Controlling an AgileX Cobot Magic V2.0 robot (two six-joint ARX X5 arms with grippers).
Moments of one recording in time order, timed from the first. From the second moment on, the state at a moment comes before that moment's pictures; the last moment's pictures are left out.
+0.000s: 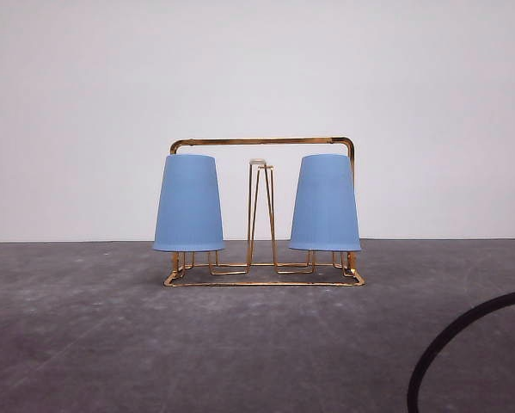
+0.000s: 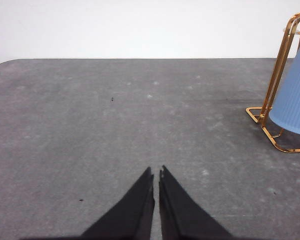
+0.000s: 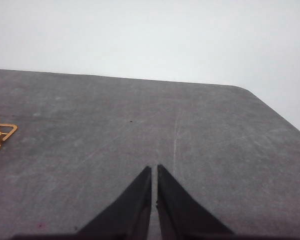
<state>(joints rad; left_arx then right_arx) -0.03 0.00 0.03 -0.15 -0.01 0.01 -0.13 0.00 0.01 -0.06 -0.05 -0.04</state>
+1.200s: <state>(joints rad) -0.03 0.00 0.03 -0.15 -0.01 0.01 -0.13 0.00 0.01 -0.06 -0.05 -0.04</state>
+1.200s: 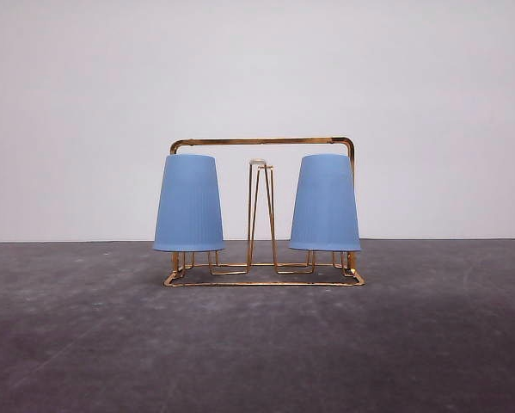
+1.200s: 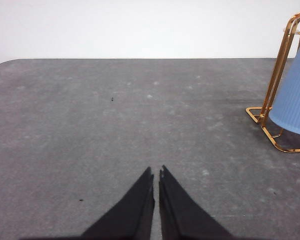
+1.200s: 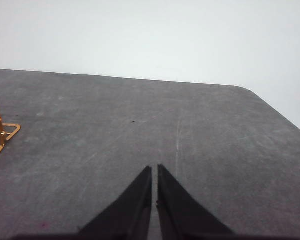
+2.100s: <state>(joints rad) -0.03 0.00 0.03 -0.15 -0.01 0.01 -0.13 0.00 0.01 -0.06 -0.05 -0.04</state>
